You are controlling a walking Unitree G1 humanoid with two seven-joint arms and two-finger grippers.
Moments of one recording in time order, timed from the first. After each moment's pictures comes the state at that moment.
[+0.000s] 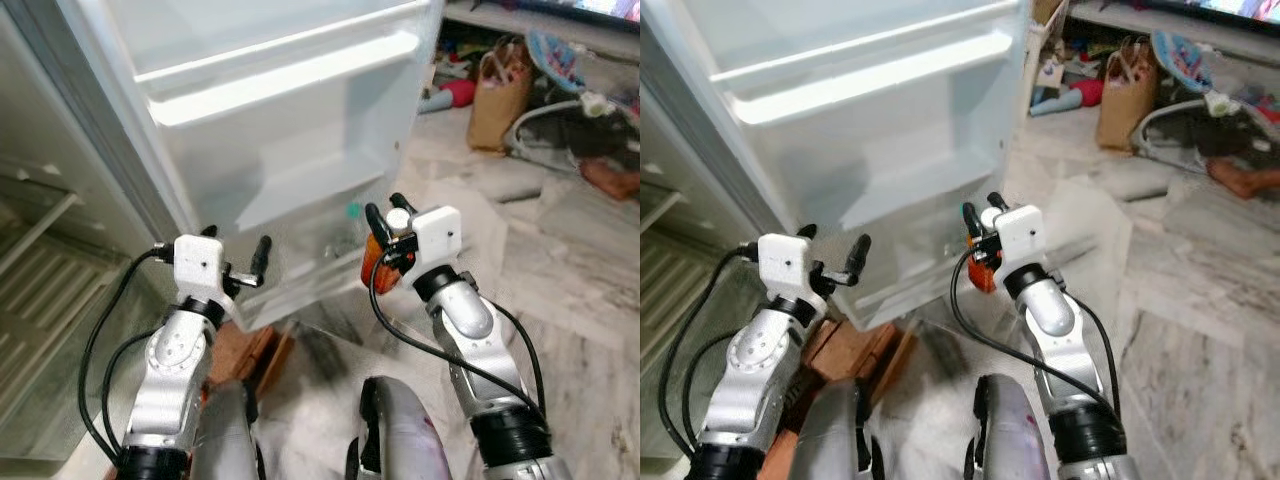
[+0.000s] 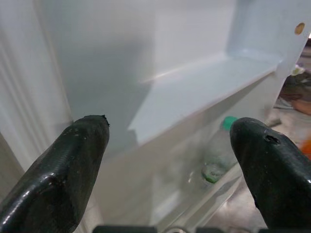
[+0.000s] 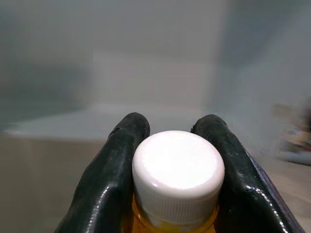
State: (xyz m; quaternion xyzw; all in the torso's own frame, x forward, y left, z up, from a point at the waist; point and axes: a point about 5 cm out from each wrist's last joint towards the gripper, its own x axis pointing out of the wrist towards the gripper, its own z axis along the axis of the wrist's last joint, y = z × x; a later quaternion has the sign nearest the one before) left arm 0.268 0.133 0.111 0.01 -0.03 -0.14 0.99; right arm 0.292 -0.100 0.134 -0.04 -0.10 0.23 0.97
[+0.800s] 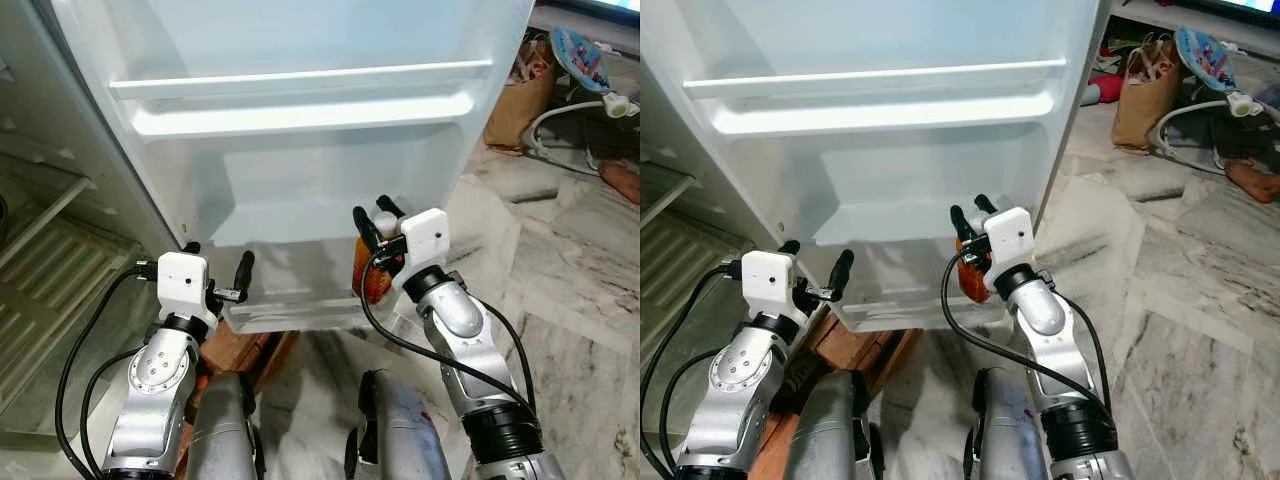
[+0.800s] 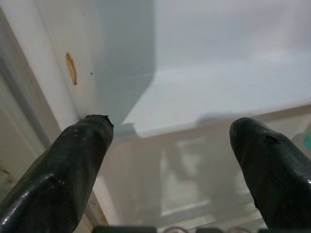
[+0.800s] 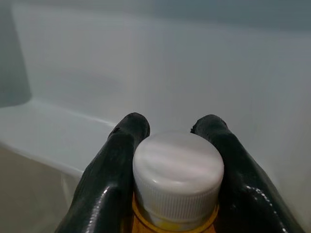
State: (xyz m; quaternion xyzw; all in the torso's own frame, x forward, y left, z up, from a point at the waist) left arm 0.252 0.158 0.094 0.02 0.01 -0.09 1.00; right arm 0.295 -0.113 0.126 -0.05 -0.08 0.22 0.97
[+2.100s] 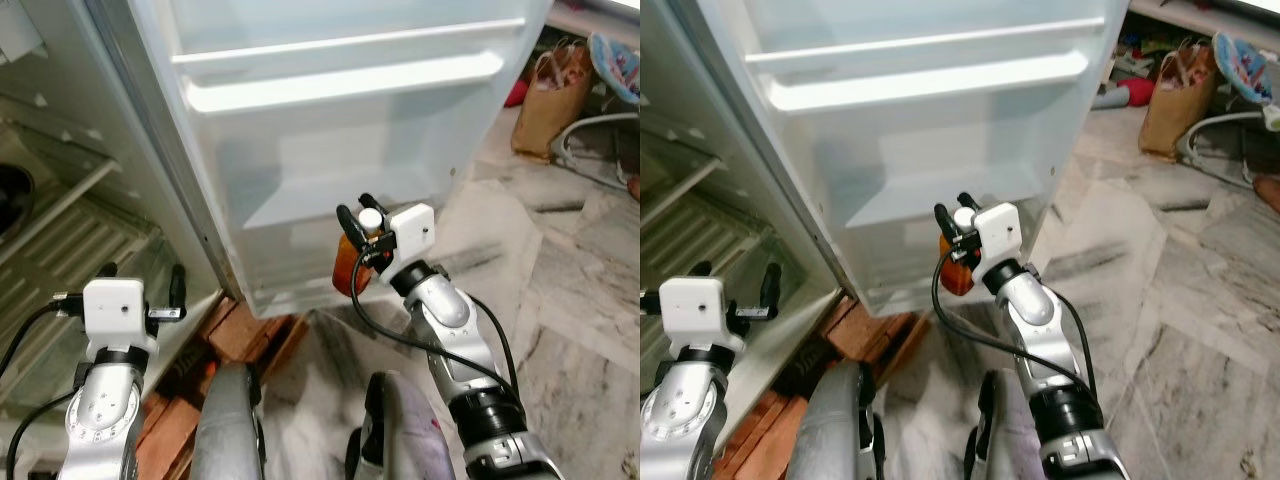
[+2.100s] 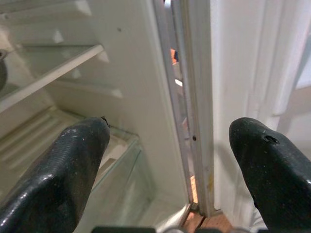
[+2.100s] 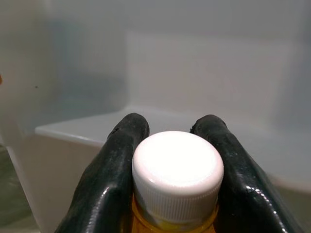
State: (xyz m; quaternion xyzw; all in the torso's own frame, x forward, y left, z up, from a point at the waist) left arm 0.216 0.206 0.112 0.09 0.00 0.05 1.00; right arm 0.304 -0.100 0.124 -0.03 -0.09 0.26 0.96
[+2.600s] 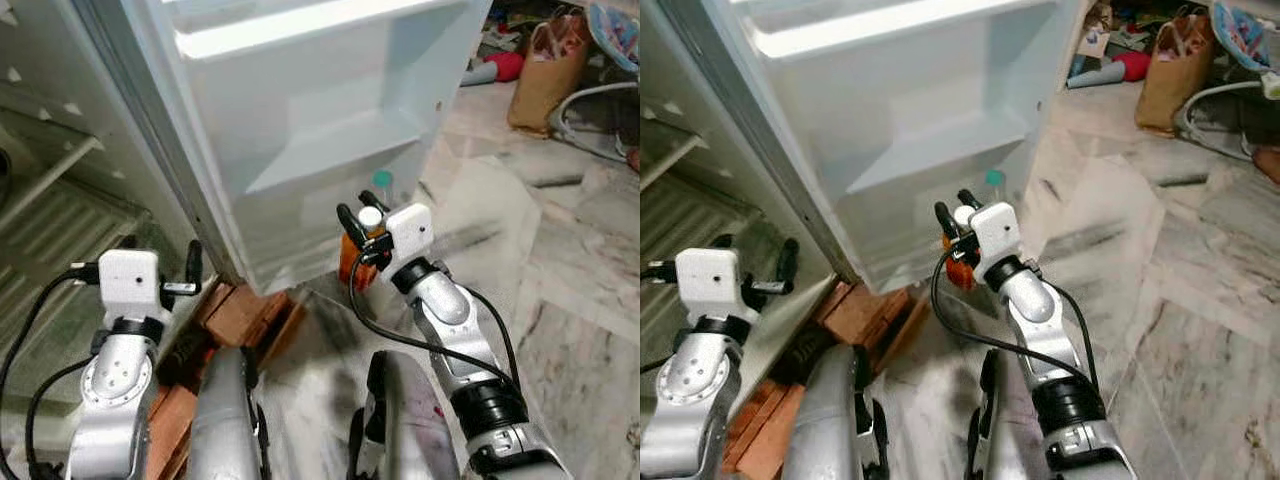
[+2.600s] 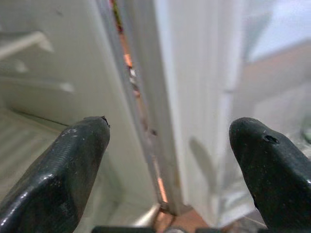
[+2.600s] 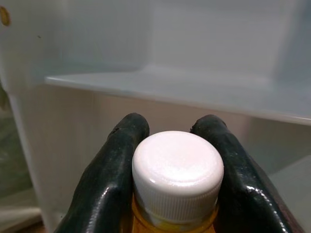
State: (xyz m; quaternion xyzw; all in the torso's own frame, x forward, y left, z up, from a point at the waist) left arm 0.237 0.188 0.122 0.06 -0.01 0.01 1.00; right arm 0.315 -0.100 0.130 -0.08 -0.12 0.27 0.95
